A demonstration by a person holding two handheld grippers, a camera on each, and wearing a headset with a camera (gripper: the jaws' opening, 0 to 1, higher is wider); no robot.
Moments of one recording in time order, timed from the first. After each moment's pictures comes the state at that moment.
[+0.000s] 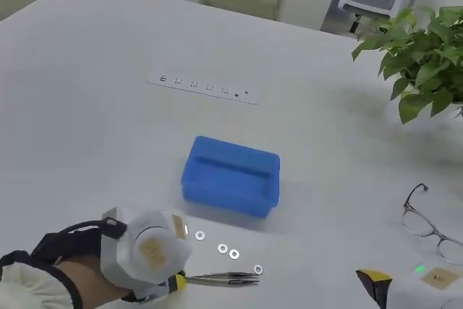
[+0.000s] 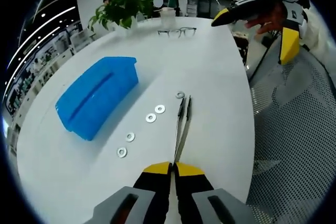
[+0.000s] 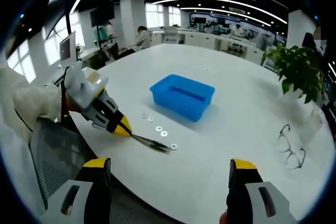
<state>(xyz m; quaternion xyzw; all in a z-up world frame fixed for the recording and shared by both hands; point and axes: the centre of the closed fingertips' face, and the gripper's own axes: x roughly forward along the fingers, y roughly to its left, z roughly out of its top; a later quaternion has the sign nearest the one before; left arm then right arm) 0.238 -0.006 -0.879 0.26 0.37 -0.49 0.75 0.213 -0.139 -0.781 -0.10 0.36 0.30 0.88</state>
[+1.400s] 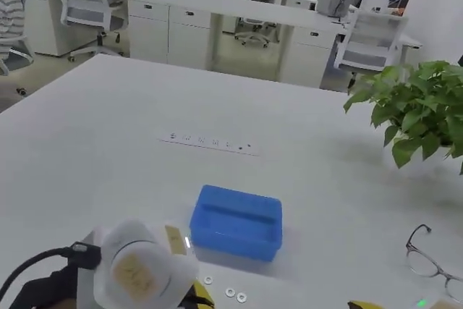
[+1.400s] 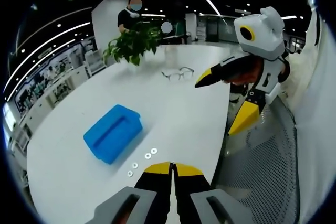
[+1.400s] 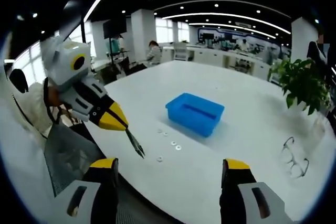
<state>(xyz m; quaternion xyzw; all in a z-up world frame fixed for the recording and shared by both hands) 0.197 -0.028 -0.755 0.22 0.29 -0.47 0.81 0.194 -0.119 -0.749 -0.08 0.29 0.36 0.88</state>
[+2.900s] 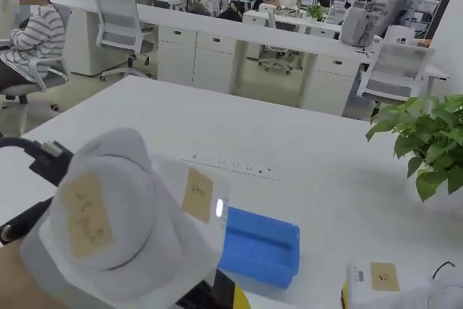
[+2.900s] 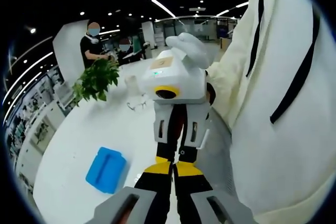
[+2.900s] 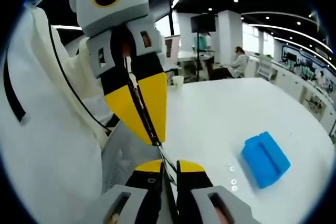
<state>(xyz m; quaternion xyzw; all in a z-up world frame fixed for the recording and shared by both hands) 0.133 -0.049 -0.646 0.27 0.22 -0.59 0.73 0.136 -0.020 -0.703 -0.16 0.24 0.64 0.71</state>
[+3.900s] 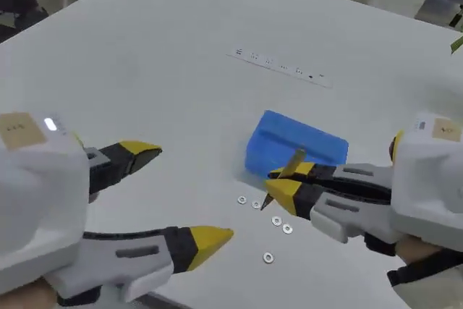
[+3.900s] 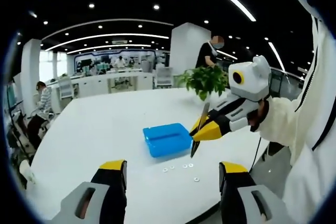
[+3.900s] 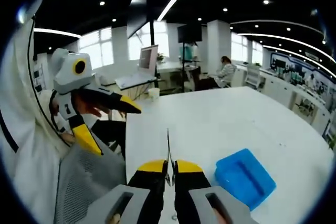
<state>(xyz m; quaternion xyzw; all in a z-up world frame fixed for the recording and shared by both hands) 0.195 0.070 -0.694 0.01 0.21 -0.21 0.96 0.245 0.007 -0.703 -0.13 0.20 0.61 0.75</state>
